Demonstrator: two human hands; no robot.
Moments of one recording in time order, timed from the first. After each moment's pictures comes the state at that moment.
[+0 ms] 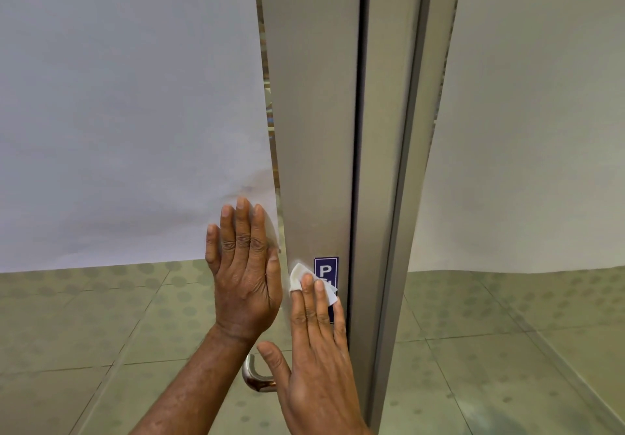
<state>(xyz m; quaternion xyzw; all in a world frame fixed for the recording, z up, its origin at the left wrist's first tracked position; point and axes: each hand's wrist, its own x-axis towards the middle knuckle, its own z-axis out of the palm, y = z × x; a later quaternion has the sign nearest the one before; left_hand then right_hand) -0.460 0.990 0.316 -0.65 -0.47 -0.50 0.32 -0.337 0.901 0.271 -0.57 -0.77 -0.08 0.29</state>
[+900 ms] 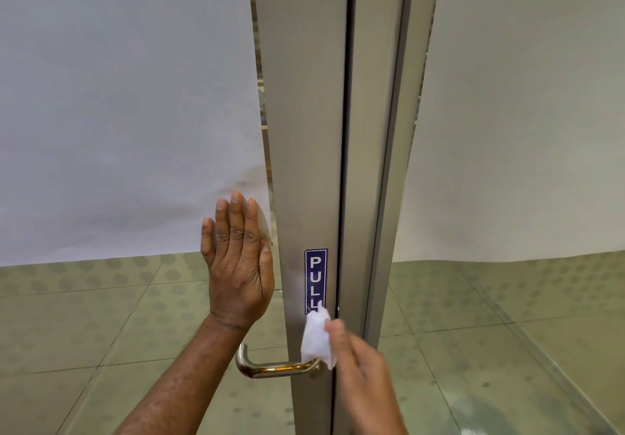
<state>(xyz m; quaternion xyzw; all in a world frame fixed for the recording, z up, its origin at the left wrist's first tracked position) -0.460 0.986 0.317 -0.66 -0.48 -0.49 0.31 -0.281 0.862 0.281 -0.55 -0.49 0.45 0.51</state>
